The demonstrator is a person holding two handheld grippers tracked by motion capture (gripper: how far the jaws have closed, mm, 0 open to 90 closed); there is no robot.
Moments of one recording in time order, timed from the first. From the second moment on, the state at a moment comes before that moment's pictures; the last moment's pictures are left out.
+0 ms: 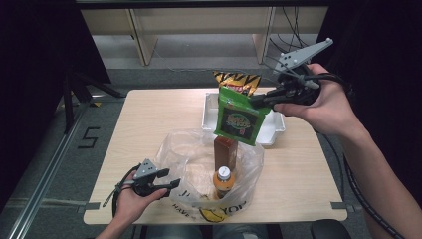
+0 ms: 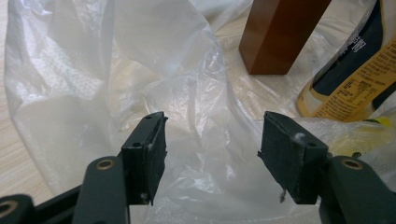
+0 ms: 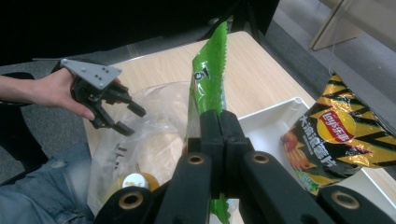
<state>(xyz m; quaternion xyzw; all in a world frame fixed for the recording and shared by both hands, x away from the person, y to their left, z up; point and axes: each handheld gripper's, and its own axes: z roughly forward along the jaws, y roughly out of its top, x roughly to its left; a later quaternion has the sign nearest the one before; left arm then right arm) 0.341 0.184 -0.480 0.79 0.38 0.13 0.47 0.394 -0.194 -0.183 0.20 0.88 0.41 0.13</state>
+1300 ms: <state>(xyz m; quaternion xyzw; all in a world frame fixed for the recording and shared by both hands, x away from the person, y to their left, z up) 0.342 0.185 -0.481 0.79 0.38 0.13 0.47 0.472 -0.201 -0.207 0.27 0.87 0.39 0.16</state>
